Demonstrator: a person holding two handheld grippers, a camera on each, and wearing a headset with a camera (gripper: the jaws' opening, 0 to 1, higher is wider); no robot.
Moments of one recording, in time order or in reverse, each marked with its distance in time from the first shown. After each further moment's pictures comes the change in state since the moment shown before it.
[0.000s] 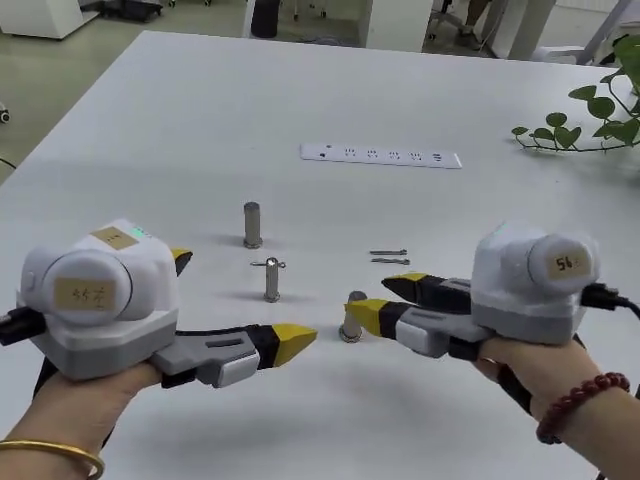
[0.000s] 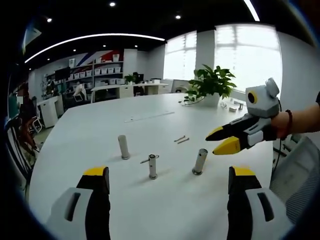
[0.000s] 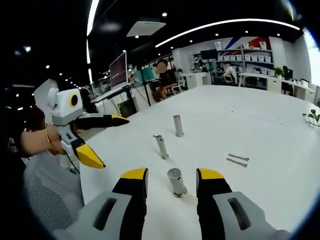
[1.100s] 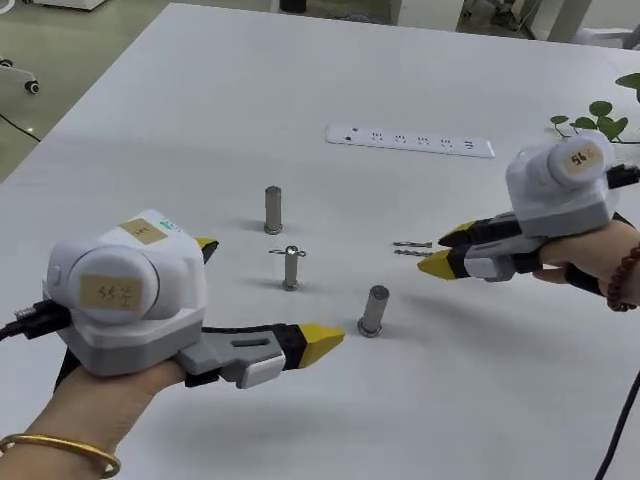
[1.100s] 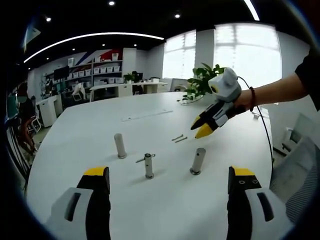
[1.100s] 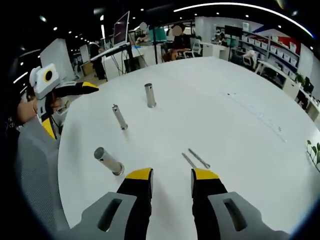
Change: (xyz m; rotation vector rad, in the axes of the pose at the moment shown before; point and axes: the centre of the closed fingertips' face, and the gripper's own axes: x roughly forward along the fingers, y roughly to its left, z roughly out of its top) left arm 0.007 -0.004 -0.005 -0.002 0.009 -0.010; right arm 0.025 -0.102 -0.014 -0.220 0.368 0.029
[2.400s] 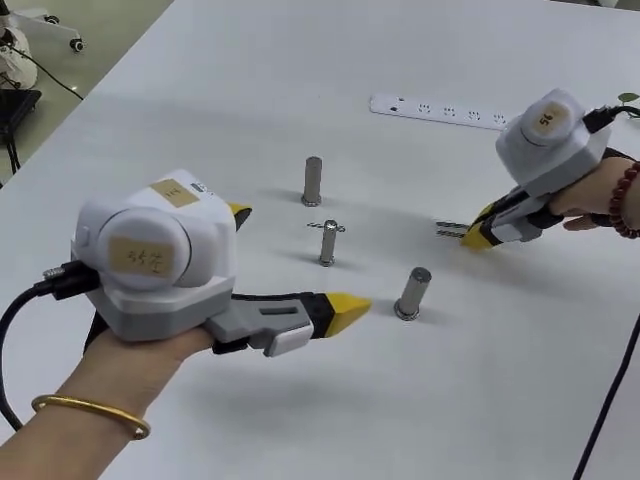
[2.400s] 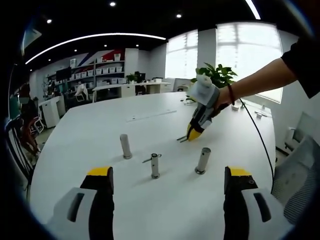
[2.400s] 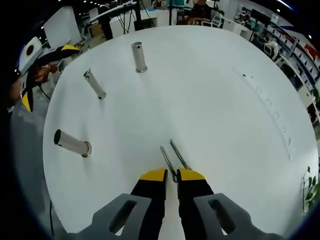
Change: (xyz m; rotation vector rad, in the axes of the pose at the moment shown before) left arm -0.002 0.010 0.001 0.007 0.001 0.027; right arm 0.038 -0.039 -0.019 -0.173 0.323 0.037
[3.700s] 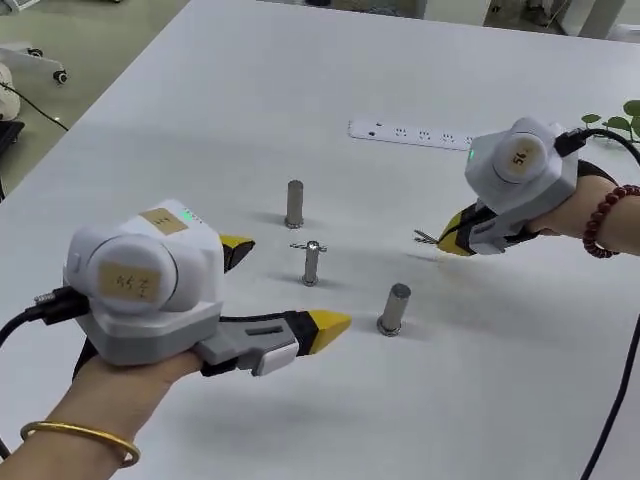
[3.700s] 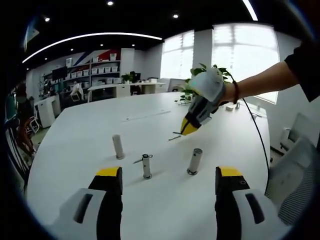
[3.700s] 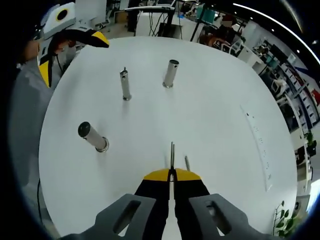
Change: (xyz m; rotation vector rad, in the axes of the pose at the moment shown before) left arm -0.001 -0.014 0.002 -0.006 -0.003 -0.051; right arm -0.035 0.034 0.028 -0.282 -0.098 -0.087
